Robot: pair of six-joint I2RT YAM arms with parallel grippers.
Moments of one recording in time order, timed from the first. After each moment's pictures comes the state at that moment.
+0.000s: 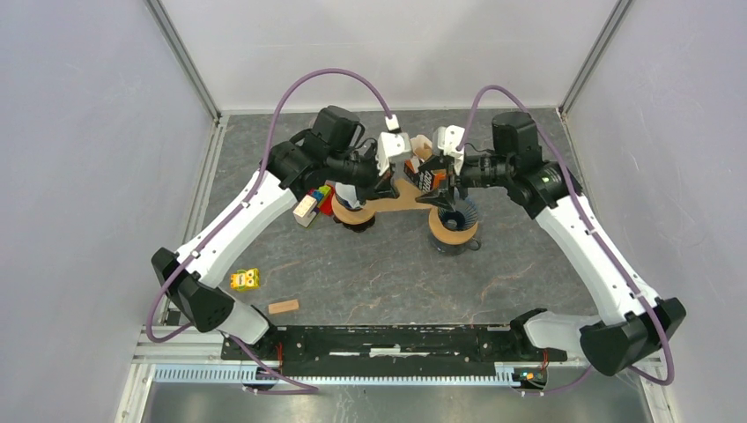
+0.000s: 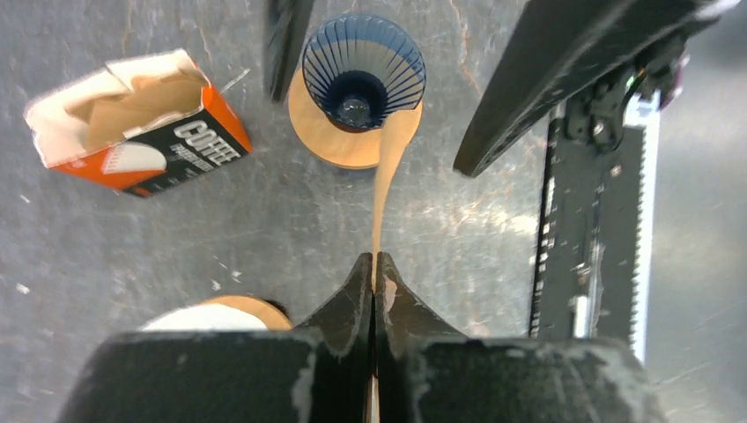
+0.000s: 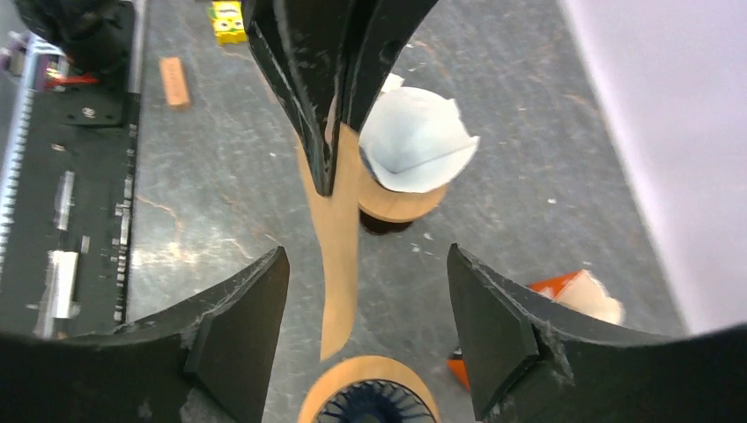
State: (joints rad) left arm -0.70 1.51 1.66 -0.85 0.60 0.48; right arm 0.42 1.26 1.36 -0.63 -0.90 -0.61
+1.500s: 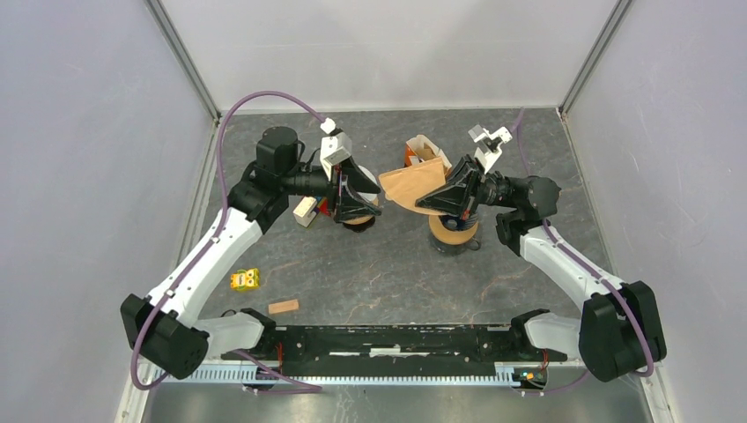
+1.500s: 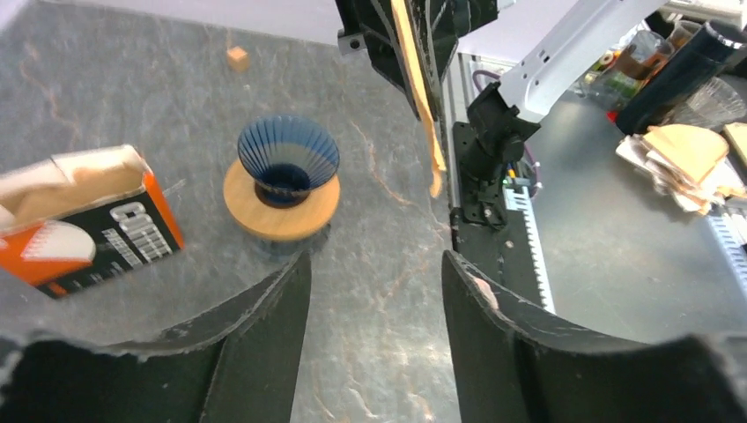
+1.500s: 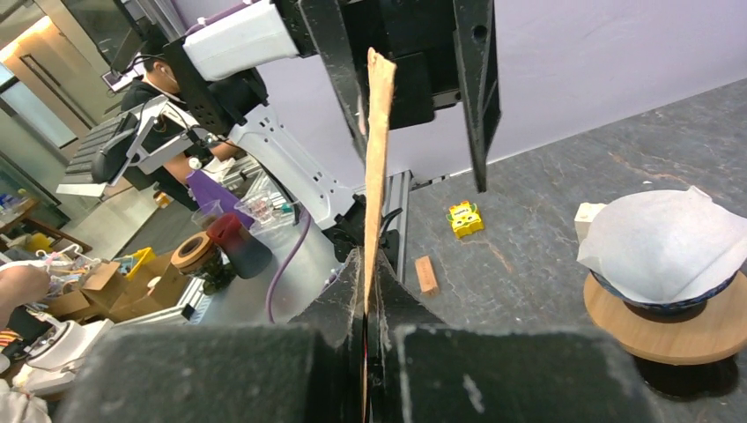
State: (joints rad) left arm -0.47 1.20 1.17 -0.28 1.06 0.10; right arm 0.32 1.21 0.71 1.14 -1.16 1.03
